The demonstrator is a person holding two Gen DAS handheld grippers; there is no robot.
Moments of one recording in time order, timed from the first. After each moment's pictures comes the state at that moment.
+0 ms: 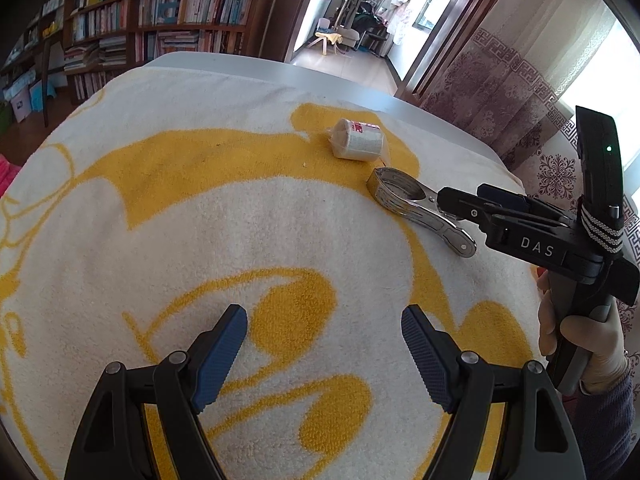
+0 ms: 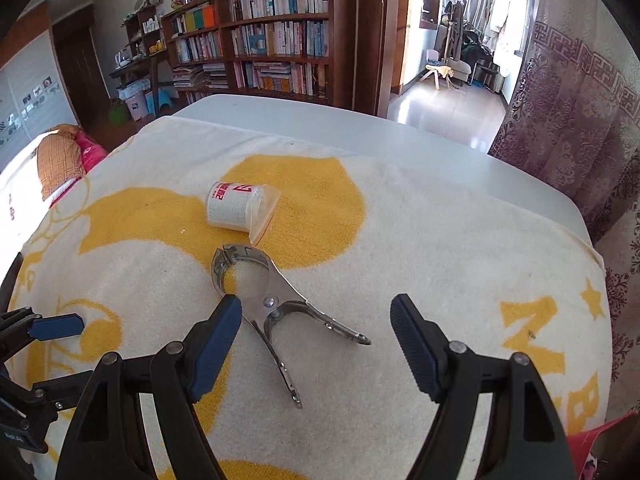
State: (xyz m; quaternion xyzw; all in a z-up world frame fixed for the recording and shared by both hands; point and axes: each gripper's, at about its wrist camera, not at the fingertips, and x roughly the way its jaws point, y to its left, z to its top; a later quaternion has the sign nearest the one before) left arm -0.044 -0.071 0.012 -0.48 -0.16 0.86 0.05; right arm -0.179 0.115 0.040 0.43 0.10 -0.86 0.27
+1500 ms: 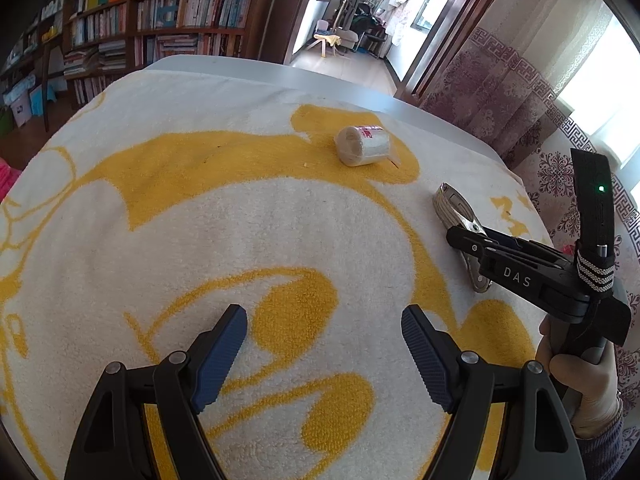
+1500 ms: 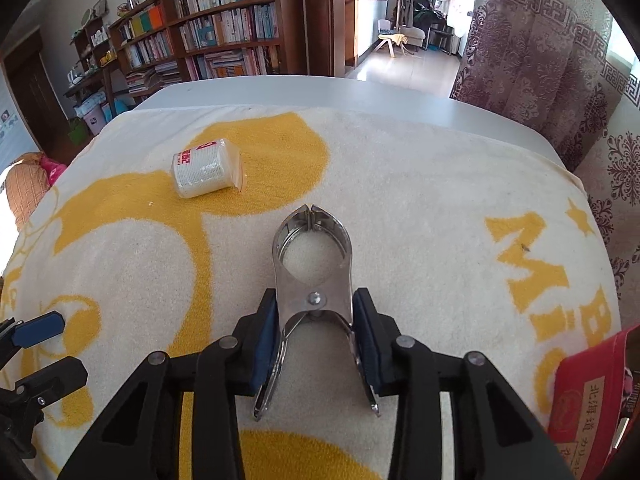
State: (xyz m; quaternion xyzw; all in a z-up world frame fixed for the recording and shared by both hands) left arm -0.042 -0.073 0.007 -0.47 -0.15 0.87 0.05; right arm -0.146 0.131 0.013 0.47 0.07 -0.86 0.17
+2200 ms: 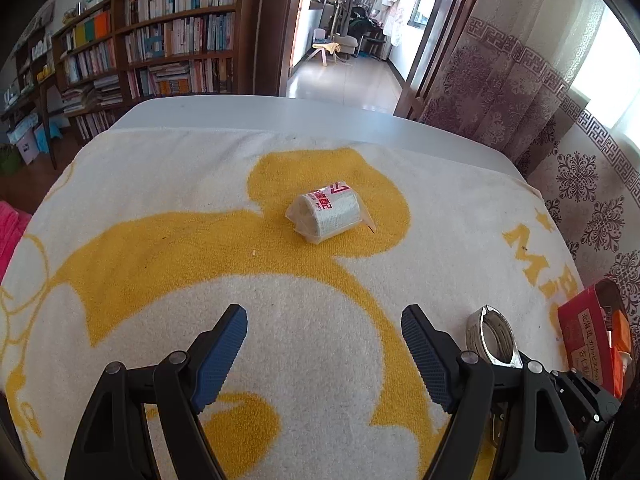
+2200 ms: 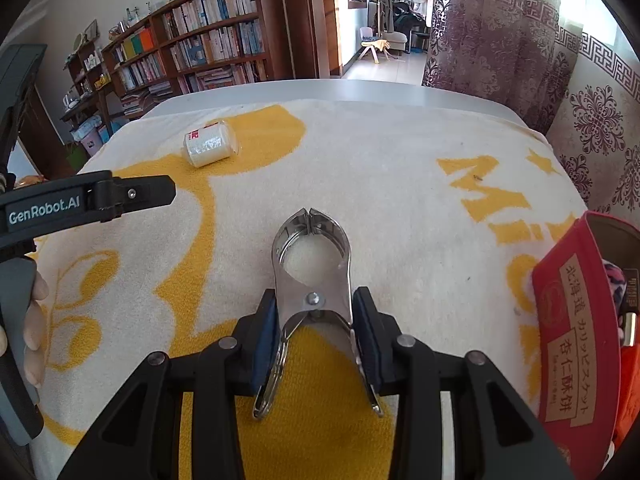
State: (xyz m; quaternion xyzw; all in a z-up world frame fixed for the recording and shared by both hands) left arm -0.126 -0.029 0.018 -0.46 -0.10 0.88 0.01; right arm -0.102 0.160 0.012 0.45 0.04 -0.88 0.16
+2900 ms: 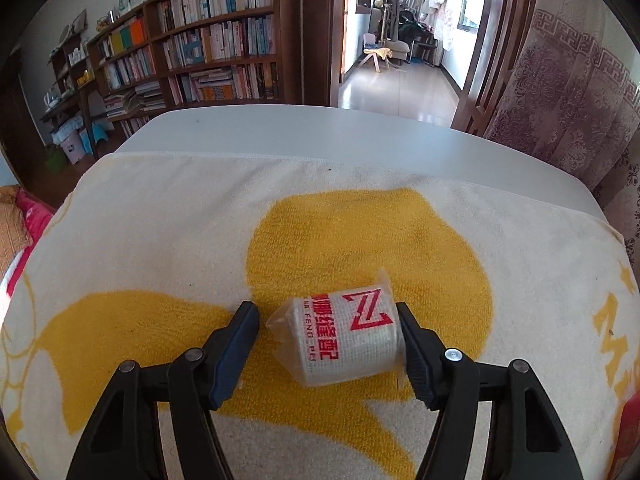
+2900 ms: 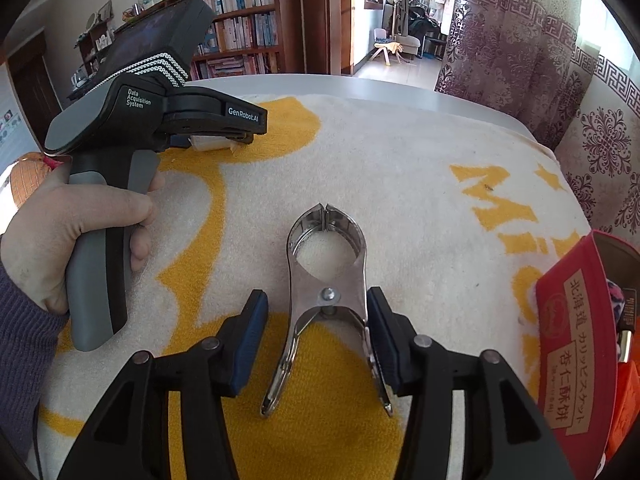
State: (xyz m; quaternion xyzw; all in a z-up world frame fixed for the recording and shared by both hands) left arm -0.209 -0.020 -0.009 -0.46 -0.06 0.88 -0.09; right arm -0.098 0.149 0.010 0.45 0.07 -0.87 0.17
